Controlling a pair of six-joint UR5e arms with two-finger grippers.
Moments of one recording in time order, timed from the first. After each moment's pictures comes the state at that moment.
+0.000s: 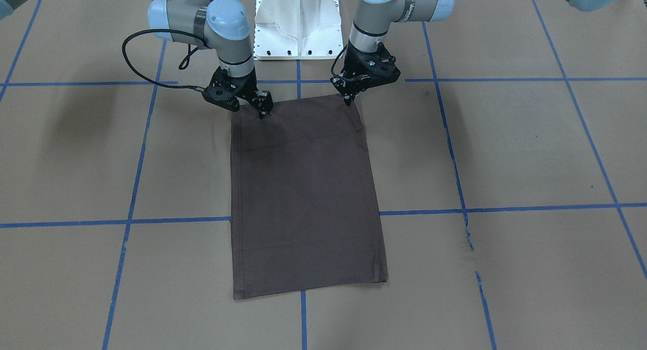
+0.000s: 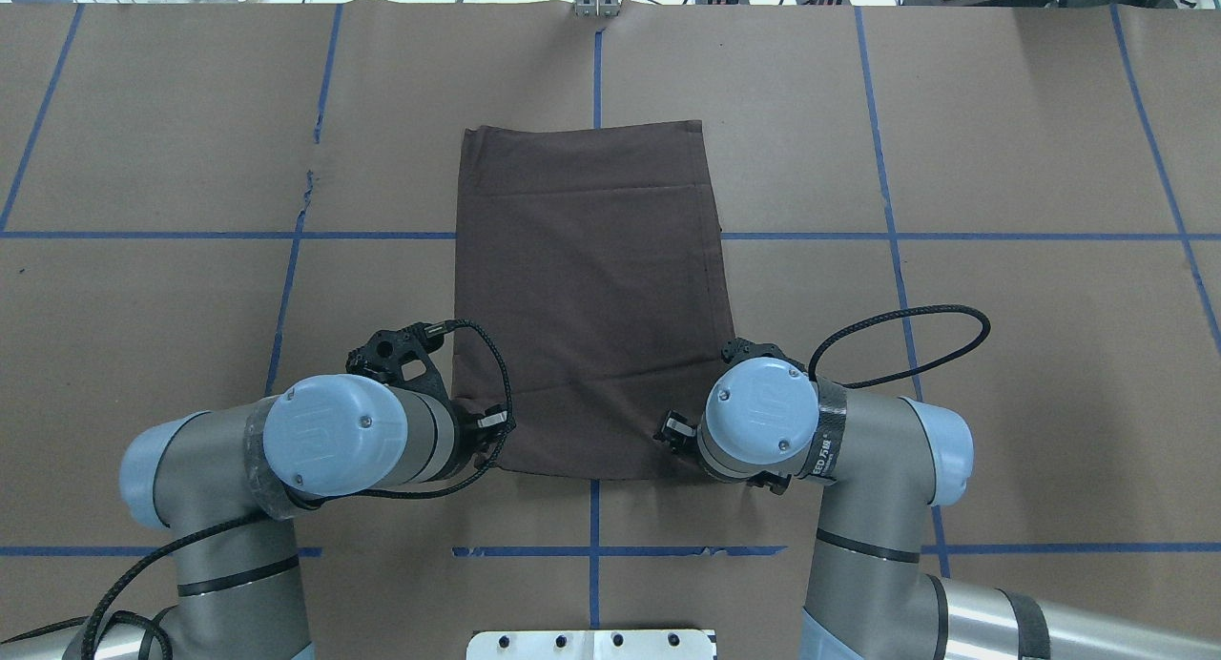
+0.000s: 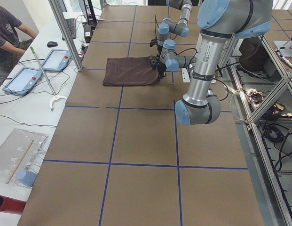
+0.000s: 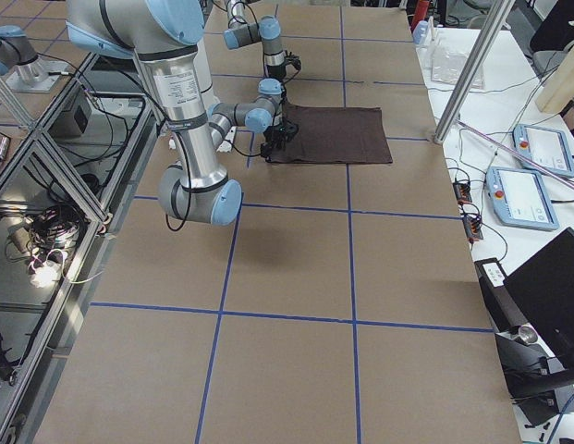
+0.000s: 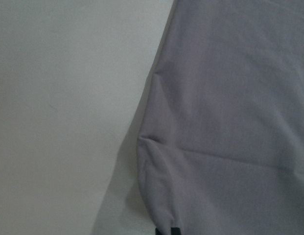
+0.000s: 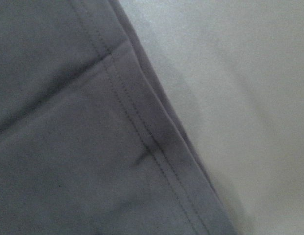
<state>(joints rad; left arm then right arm) -0.32 -1.99 -1.92 -1.73 -1.65 -1.76 0.32 -1.12 1.79 -1.53 1.76 1.78</state>
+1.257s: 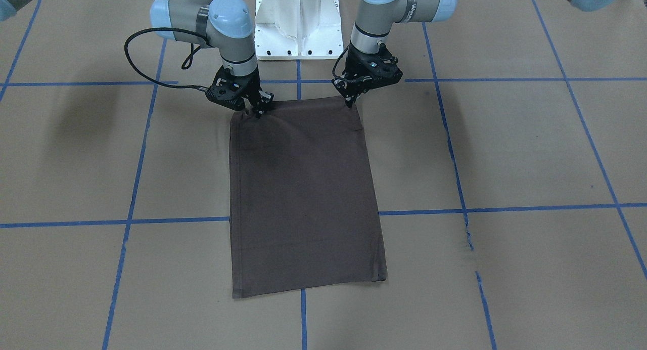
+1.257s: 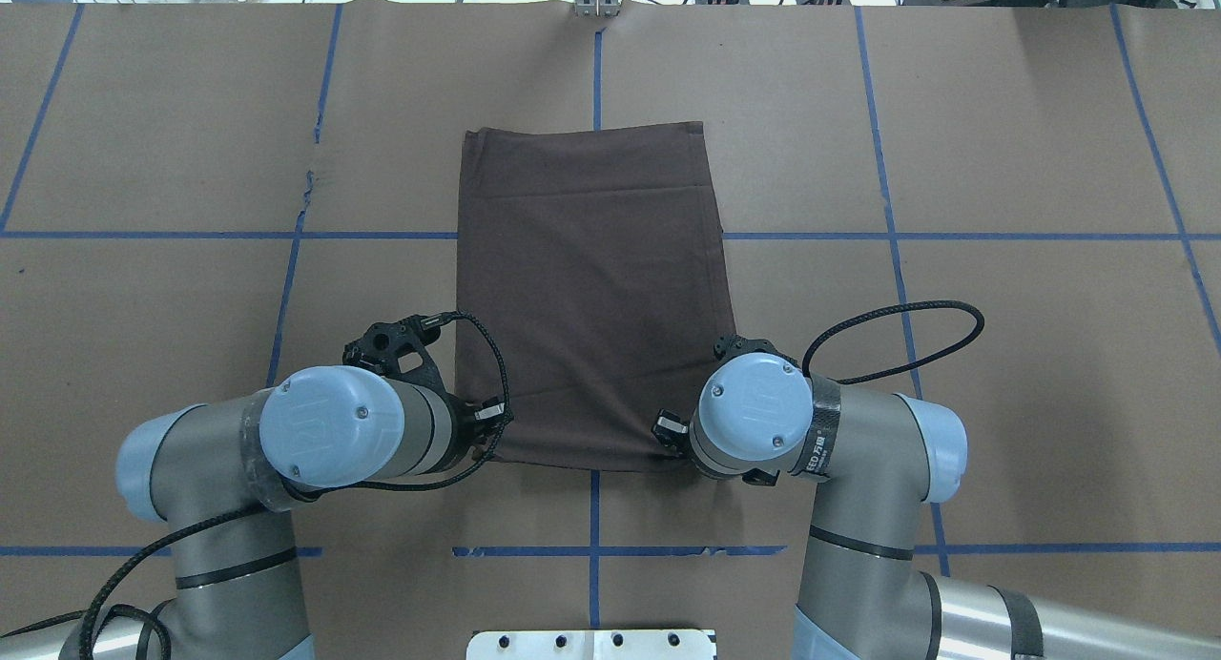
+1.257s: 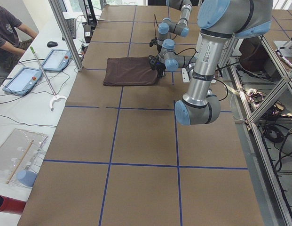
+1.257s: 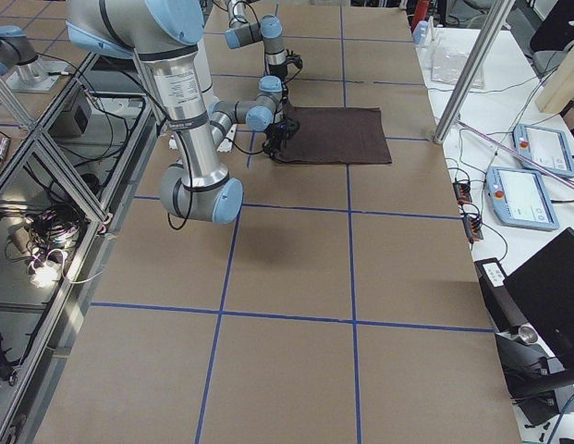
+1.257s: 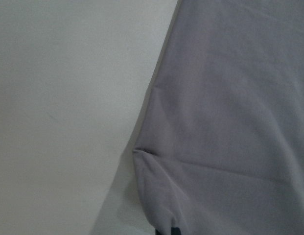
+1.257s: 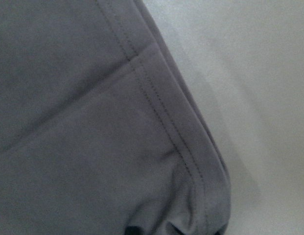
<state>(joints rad) -0.33 -1.99 -1.93 -1.73 -1.65 -1.76 0.32 -1.10 1.79 -1.53 1.76 1.78</state>
